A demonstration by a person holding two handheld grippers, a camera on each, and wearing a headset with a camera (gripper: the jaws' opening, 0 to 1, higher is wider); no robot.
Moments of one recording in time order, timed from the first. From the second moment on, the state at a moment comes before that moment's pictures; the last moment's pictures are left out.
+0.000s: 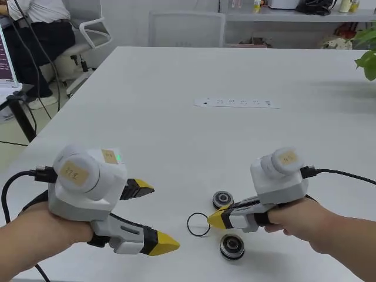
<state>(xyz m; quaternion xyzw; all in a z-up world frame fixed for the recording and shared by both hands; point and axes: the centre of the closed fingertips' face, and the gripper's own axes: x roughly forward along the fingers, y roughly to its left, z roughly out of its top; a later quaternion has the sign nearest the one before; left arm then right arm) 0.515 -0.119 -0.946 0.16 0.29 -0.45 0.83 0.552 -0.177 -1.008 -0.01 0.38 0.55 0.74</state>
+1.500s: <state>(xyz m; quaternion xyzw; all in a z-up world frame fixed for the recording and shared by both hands) 0.524 -0.147 -0.947 0.17 0.30 -0.47 0.82 0.545 -0.225 -0.977 0.00 0.33 0.55 0.77</state>
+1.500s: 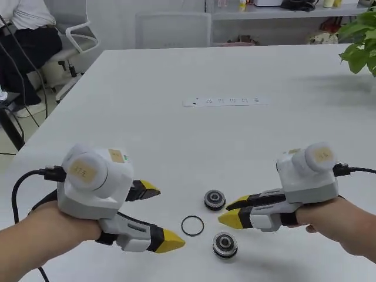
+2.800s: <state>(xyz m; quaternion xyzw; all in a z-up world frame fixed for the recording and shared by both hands) 0.515 -0.207 -0.985 0.17 0.33 -0.52 0.77 0.506 -0.246 -1.017 -0.10 0.31 0.59 0.74</state>
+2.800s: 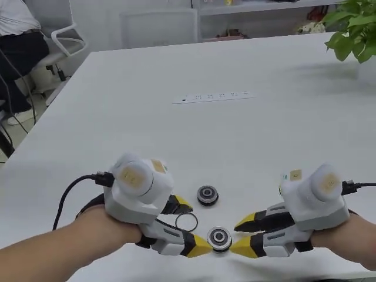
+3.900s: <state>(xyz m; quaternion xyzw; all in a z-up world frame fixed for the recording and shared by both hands) 0.510 -0.233 -1.004 0.17 0.34 -0.55 0.75 0.508 -0.240 -1.022 -0.12 0.29 0.61 0.73</state>
